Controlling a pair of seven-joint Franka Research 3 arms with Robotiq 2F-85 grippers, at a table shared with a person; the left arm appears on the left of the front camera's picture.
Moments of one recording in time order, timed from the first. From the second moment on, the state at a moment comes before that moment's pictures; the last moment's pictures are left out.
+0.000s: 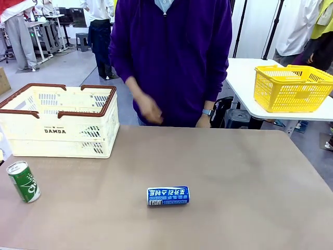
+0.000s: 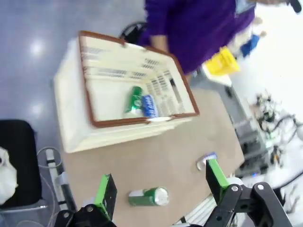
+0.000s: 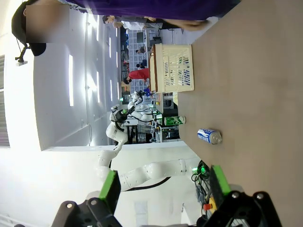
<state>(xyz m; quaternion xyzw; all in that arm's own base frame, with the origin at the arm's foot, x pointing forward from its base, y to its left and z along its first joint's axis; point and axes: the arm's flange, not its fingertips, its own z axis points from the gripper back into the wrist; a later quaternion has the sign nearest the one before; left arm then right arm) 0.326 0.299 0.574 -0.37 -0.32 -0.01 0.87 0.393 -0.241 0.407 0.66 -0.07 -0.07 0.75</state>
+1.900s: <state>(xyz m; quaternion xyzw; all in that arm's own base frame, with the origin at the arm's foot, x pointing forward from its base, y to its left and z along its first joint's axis) 0.284 -0.378 0.425 0.00 -0.10 -0.75 0.65 0.393 -0.240 0.407 0.66 -0.07 -0.07 0.75</state>
